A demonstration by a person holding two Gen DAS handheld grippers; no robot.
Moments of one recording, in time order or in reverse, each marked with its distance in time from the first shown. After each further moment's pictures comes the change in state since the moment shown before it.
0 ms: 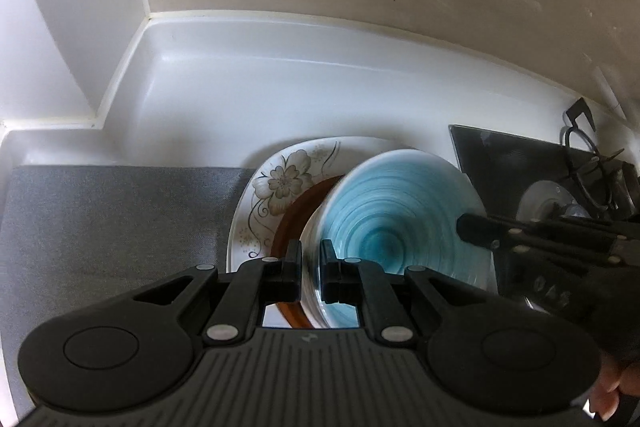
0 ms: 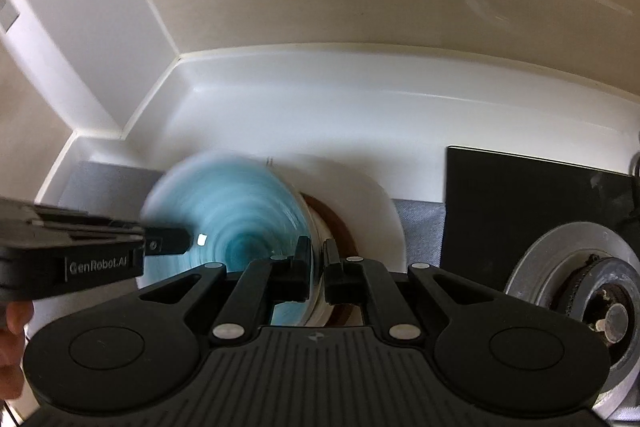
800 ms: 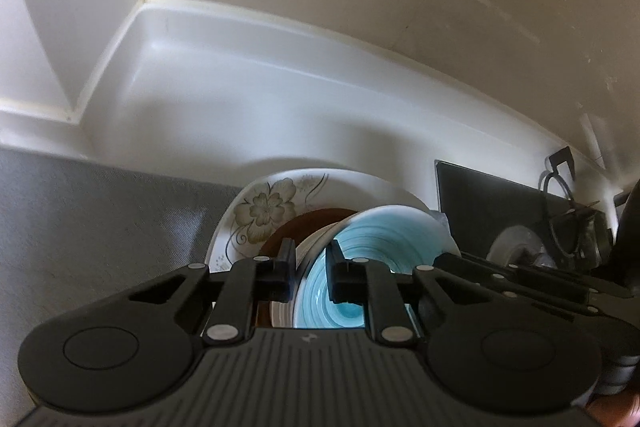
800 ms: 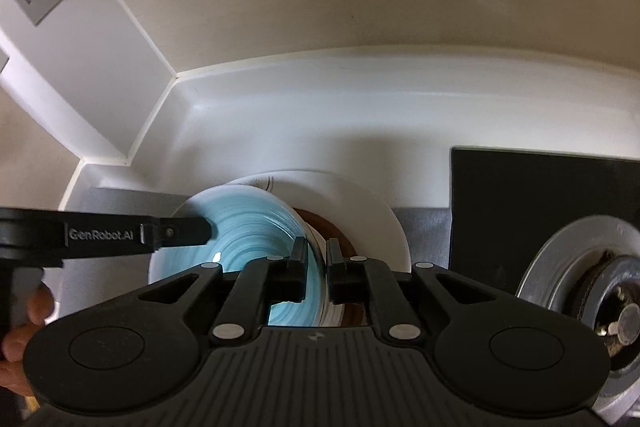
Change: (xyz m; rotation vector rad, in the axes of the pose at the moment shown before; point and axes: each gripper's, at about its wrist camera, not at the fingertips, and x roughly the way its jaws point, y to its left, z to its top) left arm 0.013 0.019 0.033 -0.140 0.039 -0.114; right arm 0.004 -0.012 0.018 0.085 0.039 0.070
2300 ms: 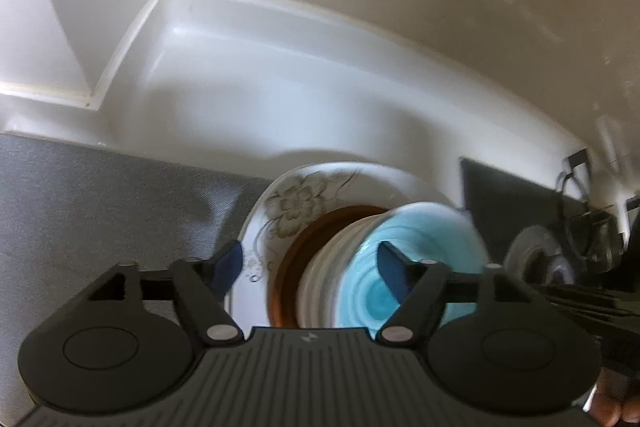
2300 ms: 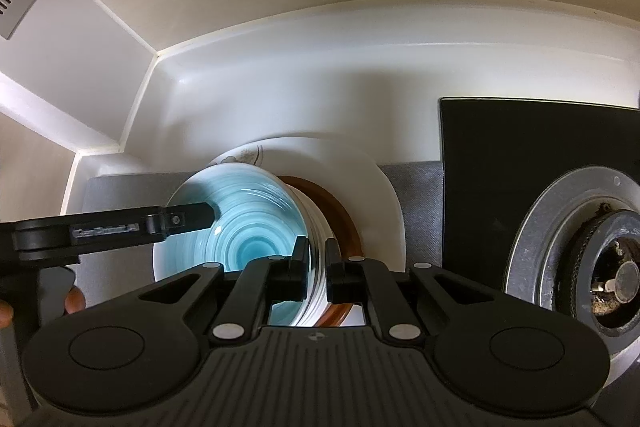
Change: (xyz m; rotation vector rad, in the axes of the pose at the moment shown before) left arm -0.001 0.013 -0.001 -0.024 0.023 0.027; right arm 0.000 -0.011 0.008 0.086 0.149 -0.001
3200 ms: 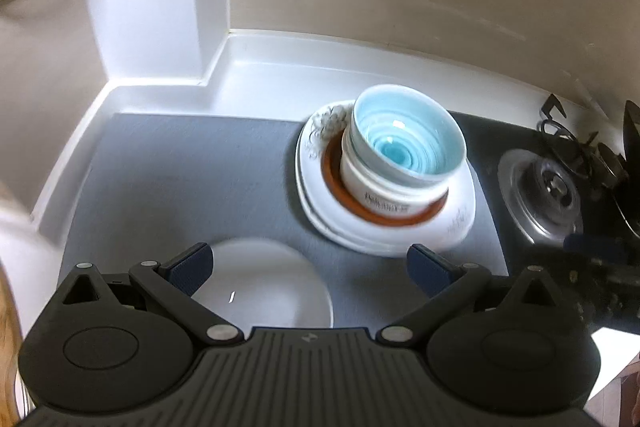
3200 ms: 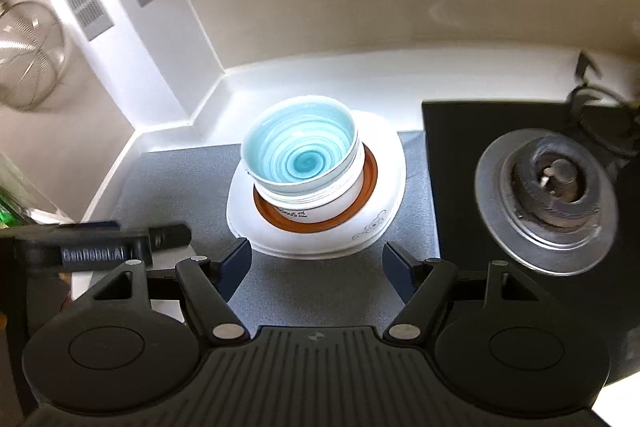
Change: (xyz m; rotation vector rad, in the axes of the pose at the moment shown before) left arm -0.117 0.009 -0.192 0.162 -0.286 0.126; right arm -0.101 0.034 -0.191 -0.111 -0.352 -0.047
